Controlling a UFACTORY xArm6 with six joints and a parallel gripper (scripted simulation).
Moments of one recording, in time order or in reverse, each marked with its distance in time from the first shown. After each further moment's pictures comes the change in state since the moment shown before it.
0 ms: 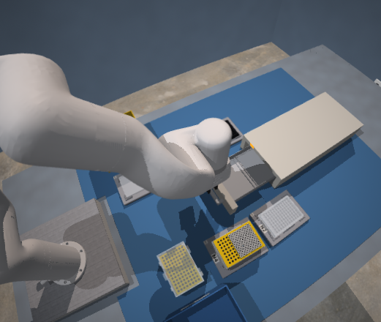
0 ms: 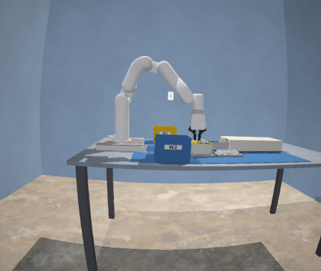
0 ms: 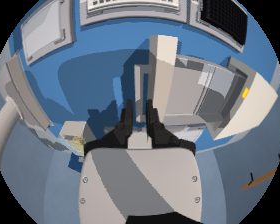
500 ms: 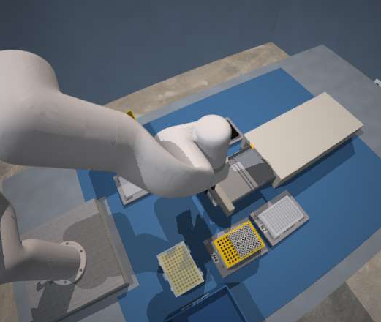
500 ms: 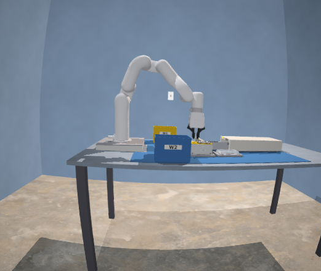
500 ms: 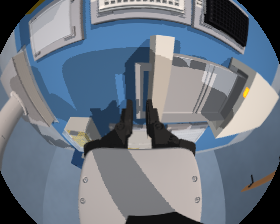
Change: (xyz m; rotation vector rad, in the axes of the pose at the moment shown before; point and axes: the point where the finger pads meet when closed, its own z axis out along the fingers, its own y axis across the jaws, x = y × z) arm 0.000 -0.010 -0.011 0.030 0.000 0.000
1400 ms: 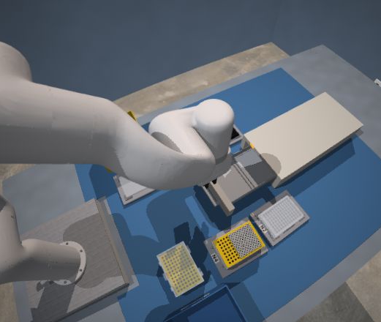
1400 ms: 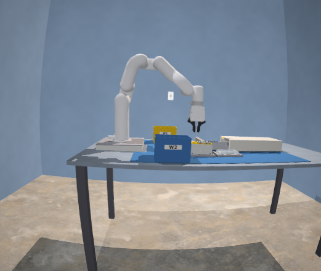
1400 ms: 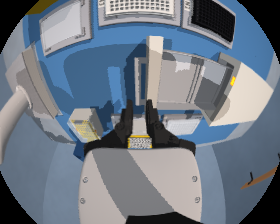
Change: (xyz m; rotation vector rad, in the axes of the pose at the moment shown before) arm 0.000 0.002 -0.043 -0.006 0.000 0.000
